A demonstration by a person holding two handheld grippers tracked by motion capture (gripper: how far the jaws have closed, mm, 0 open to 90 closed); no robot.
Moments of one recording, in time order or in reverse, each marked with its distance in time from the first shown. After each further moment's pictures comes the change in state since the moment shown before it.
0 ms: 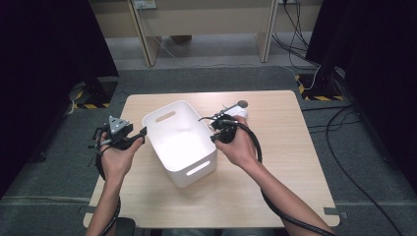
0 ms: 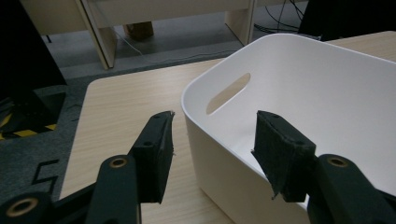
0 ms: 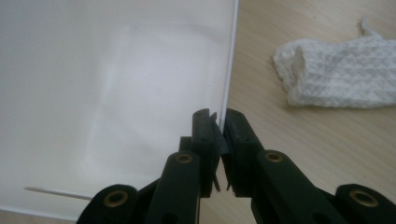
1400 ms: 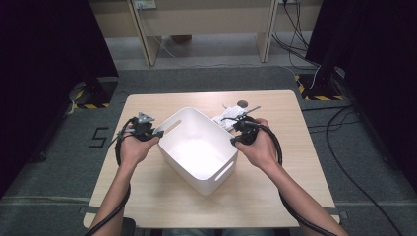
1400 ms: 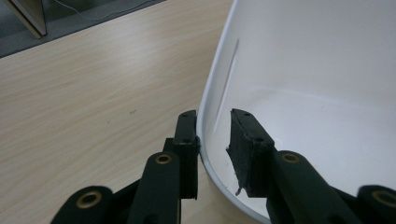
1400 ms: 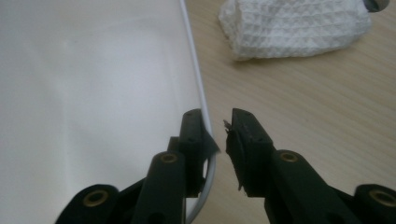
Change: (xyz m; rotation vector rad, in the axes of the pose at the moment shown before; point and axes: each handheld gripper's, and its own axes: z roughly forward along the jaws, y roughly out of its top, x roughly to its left) left arm -0.026 0.002 0.053 0.239 -0.181 0.160; right arm -0.043 -0.031 -0.018 0.054 -0.069 0.085
